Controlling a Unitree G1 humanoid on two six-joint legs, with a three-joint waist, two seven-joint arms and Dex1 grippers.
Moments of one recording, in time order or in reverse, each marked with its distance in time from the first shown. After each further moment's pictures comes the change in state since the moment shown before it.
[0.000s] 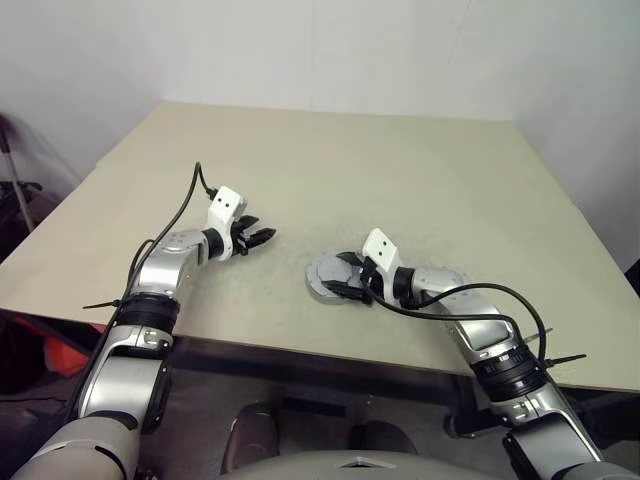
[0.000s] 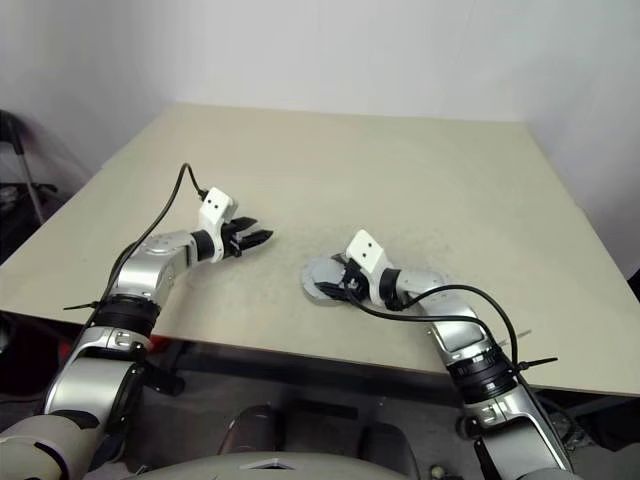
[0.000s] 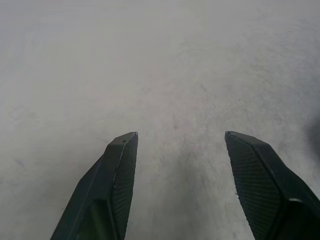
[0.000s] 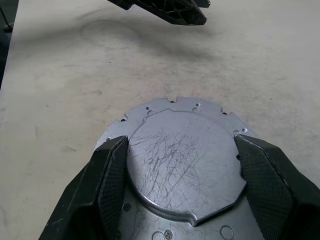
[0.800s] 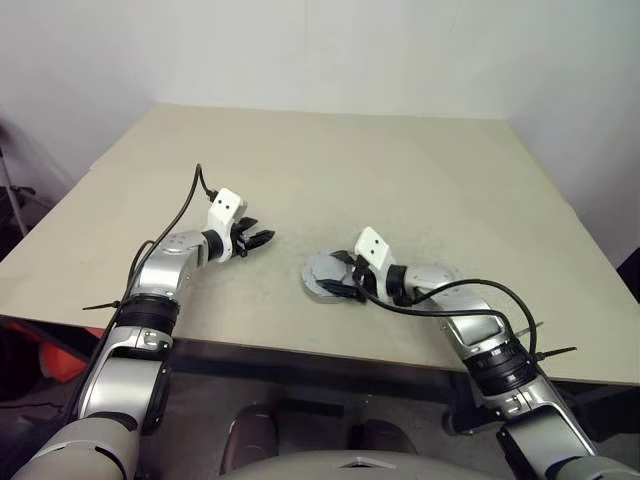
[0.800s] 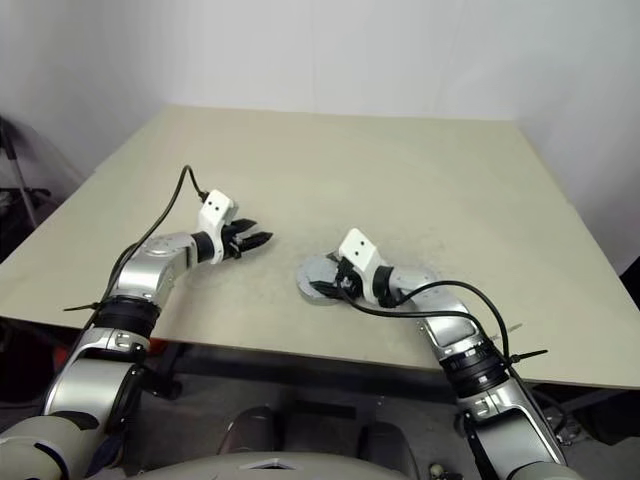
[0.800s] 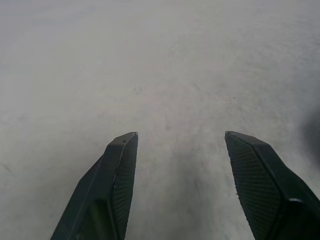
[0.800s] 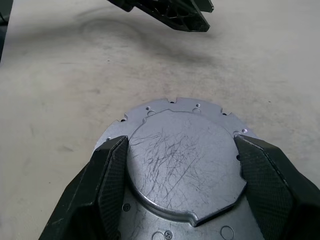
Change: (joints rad) left arm 0.007 0.000 -0.002 -0.001 0.017 0.000 0.002; right arm -0.038 0.018 0.042 0.034 -0.048 -0.004 -0.018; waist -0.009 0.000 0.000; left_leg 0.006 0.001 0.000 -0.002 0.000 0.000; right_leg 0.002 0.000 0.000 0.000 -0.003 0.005
